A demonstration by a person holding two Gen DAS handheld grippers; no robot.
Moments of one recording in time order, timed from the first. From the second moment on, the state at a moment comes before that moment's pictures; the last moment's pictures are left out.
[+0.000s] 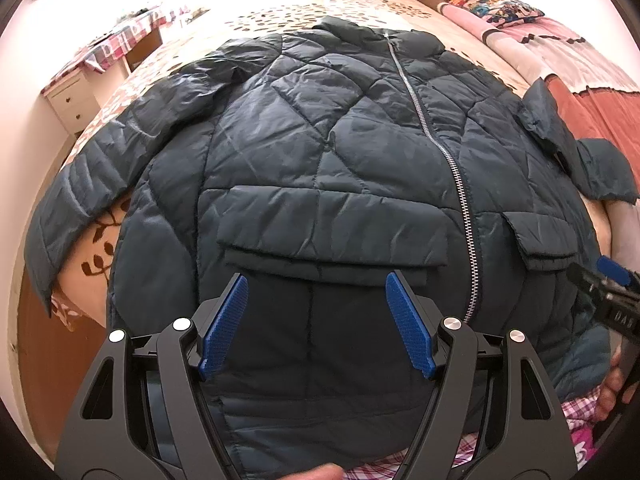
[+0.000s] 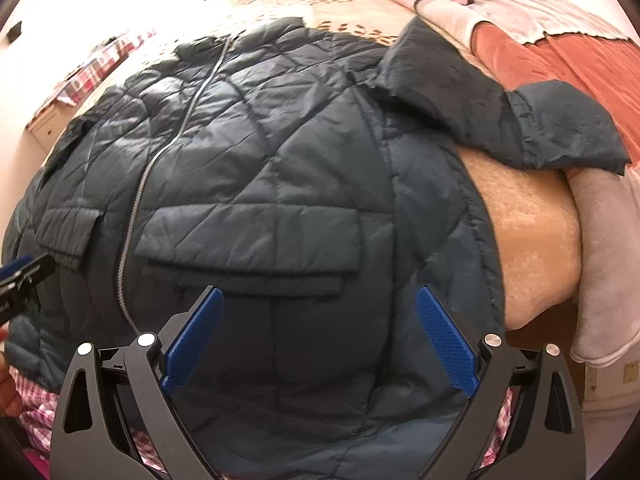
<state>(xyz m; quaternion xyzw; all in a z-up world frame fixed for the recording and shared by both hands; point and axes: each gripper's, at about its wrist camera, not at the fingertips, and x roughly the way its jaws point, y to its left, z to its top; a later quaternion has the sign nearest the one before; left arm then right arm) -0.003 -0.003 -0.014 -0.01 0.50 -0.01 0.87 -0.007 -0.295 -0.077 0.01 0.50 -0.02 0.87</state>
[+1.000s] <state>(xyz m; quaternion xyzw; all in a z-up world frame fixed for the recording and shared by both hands) 0.030 -0.095 0.018 0.07 0.49 -0.12 0.86 0.020 -0.478 -0.033 0.12 0.42 -0.21 0.88</state>
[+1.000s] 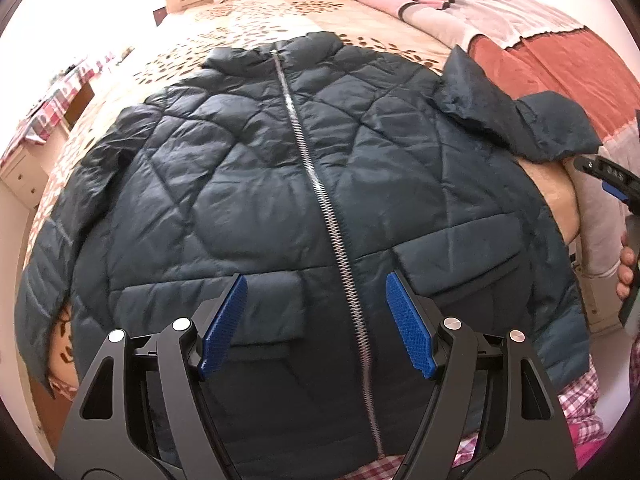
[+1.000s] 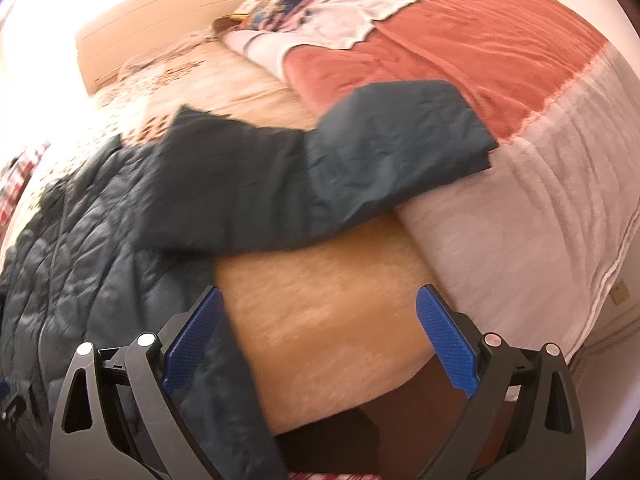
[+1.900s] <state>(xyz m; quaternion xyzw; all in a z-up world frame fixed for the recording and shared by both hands) 0.030 -0.137 -0.001 0.11 0.52 -0.14 0.84 0.087 -0.553 -0.055 0.15 0.41 -0.25 0.87</state>
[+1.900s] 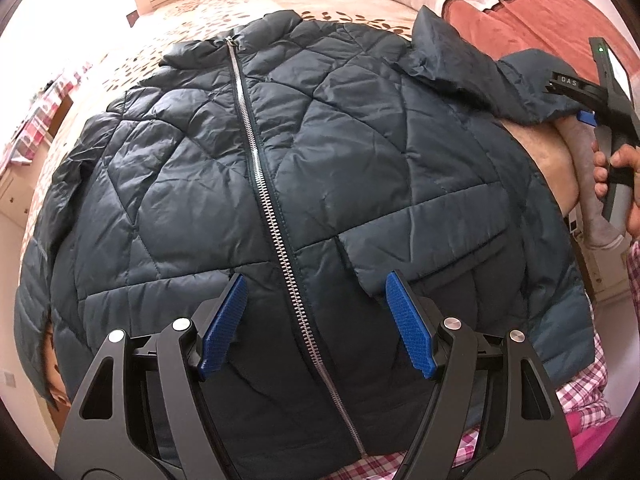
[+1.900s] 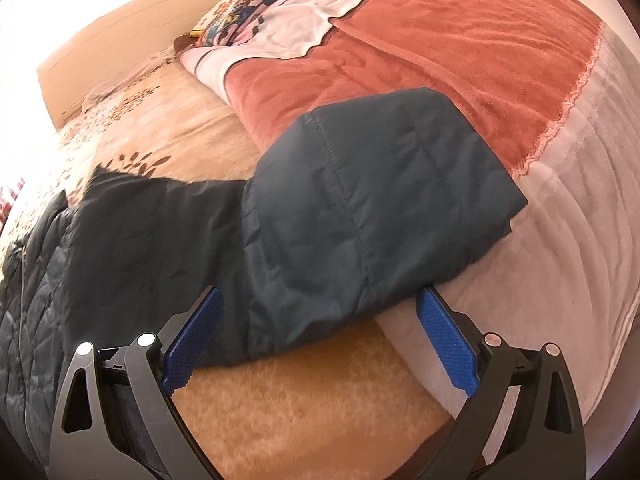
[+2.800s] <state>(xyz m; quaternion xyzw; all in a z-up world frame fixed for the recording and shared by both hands) 0.047 -0.082 0.002 0.03 0.51 -0.10 0.85 0.095 -0.500 0.049 0.13 0.26 -0.12 0.95</state>
